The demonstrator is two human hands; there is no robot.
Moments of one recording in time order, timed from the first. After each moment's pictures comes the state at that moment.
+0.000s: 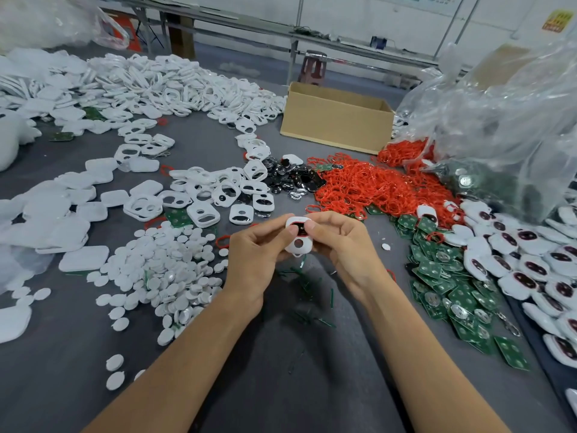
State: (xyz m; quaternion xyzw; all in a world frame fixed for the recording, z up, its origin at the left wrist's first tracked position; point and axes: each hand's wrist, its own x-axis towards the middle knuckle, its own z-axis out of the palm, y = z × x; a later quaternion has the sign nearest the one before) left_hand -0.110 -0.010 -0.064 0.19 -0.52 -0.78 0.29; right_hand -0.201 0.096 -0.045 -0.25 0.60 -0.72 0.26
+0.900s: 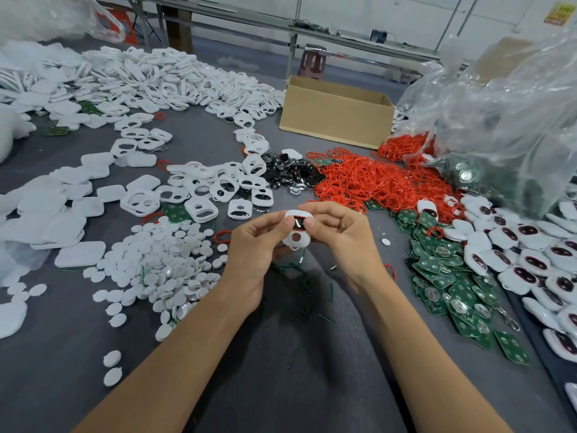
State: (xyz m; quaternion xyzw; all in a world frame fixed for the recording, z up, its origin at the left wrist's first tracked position) left_hand -0.112 -0.013 -0.061 0.19 -0.49 -0.81 0.24; right_hand -0.200 0.094 -0.045 -0.32 0.62 -0.69 0.18
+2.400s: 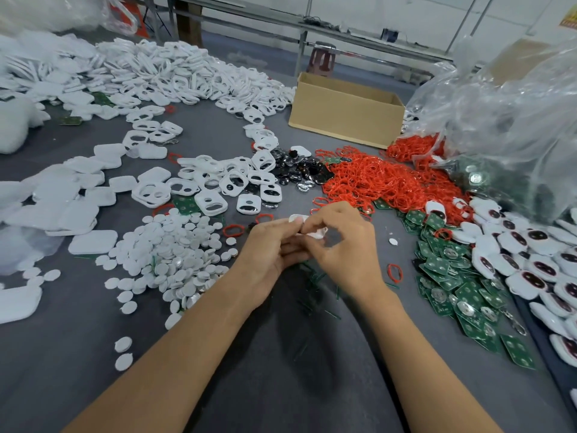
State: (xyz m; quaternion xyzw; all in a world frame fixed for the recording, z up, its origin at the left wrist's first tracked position) left_hand -0.109 -0.012 -0.055 0.19 -0.49 -0.84 0.13; right_hand -0.189 0.093 -0.054 -0.48 0.74 -0.44 -0.18
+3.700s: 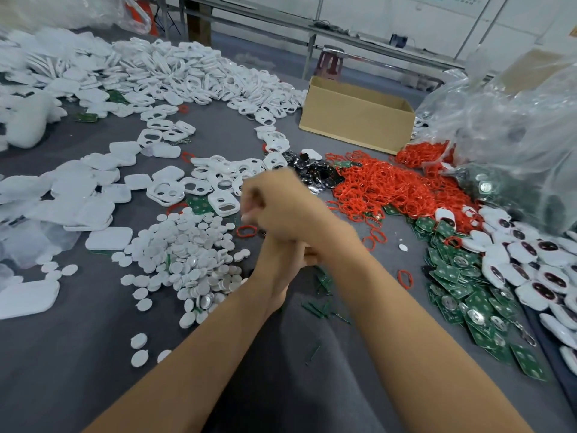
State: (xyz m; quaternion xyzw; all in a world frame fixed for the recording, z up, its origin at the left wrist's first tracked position) left_hand -0.104 -0.003 -0.055 0.24 -0.52 -0.80 0.17; right_hand -0.165 -0.003 0.012 -0.56 0.80 -0.18 0.06
